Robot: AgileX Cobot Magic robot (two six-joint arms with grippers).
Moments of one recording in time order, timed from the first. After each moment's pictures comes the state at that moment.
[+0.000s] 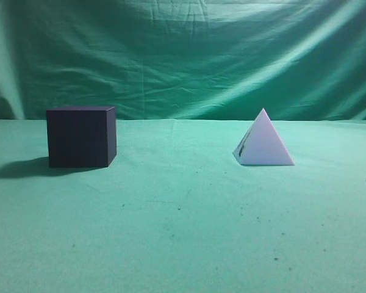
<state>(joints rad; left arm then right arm) 0.09 -0.02 0.02 -0.07 0.36 0.09 -0.01 -0.01 0.03 0.01 0.33 -0.15</state>
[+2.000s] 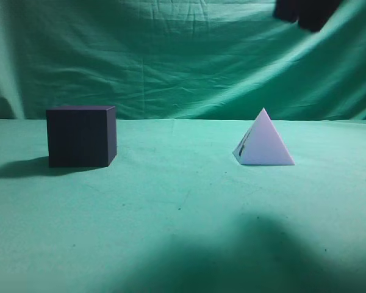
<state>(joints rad) 0.09 -0.02 0.02 -0.06 0.36 0.09 0.51 1.45 -1.11 0.20 0.94 -0.27</state>
